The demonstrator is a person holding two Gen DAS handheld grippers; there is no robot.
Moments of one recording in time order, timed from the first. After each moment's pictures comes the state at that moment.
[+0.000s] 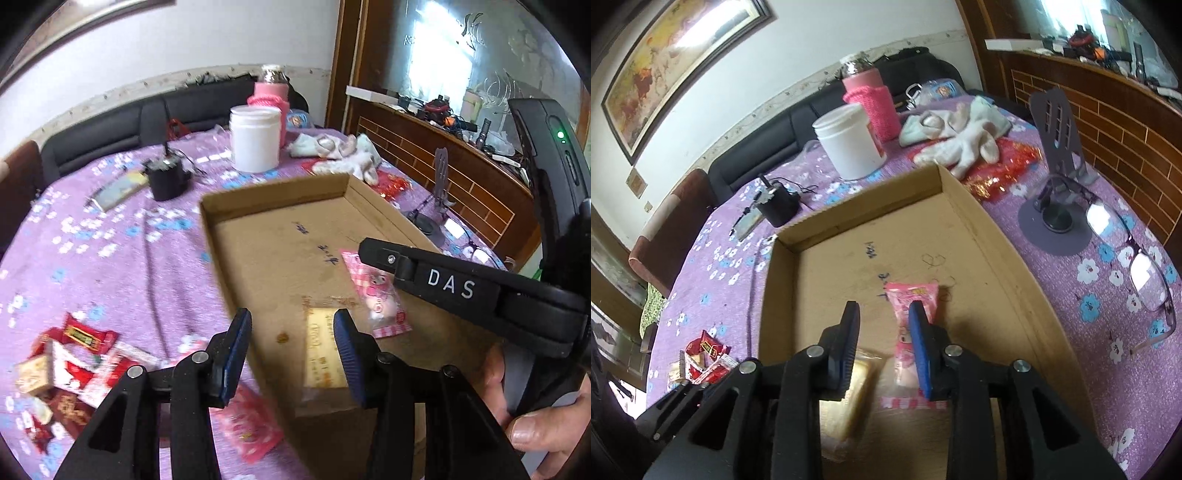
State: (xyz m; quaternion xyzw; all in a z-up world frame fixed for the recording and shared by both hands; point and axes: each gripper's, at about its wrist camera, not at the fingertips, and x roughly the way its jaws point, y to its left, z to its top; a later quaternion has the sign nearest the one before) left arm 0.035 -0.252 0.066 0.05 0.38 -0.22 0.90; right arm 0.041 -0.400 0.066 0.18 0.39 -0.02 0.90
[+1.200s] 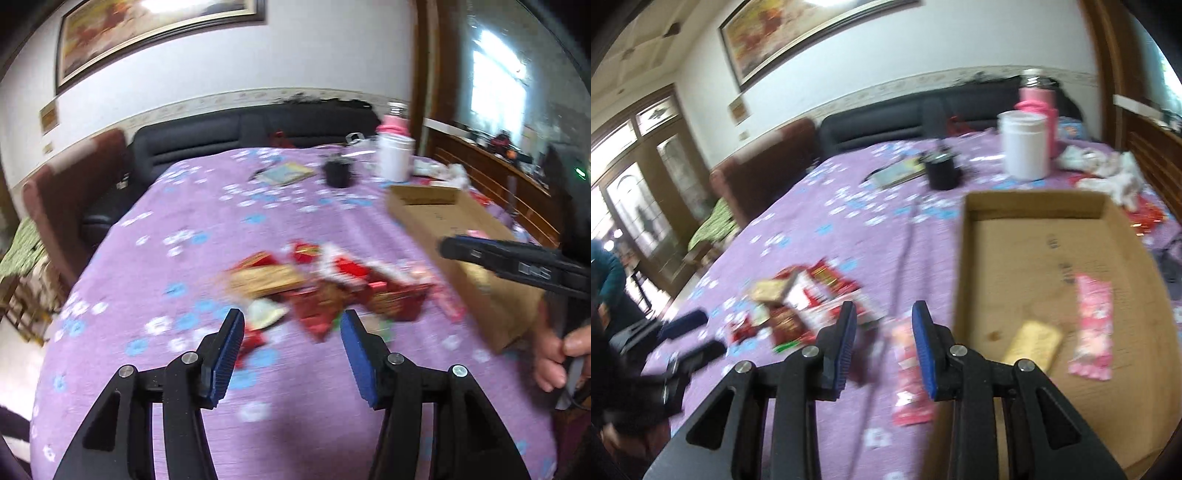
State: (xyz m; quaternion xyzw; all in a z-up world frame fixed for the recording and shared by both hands) left arm -0.037 -0.034 0.070 0.04 0.34 -0.09 0.93; right arm 0.009 -0.260 0.072 0.07 0.37 0.20 0.91
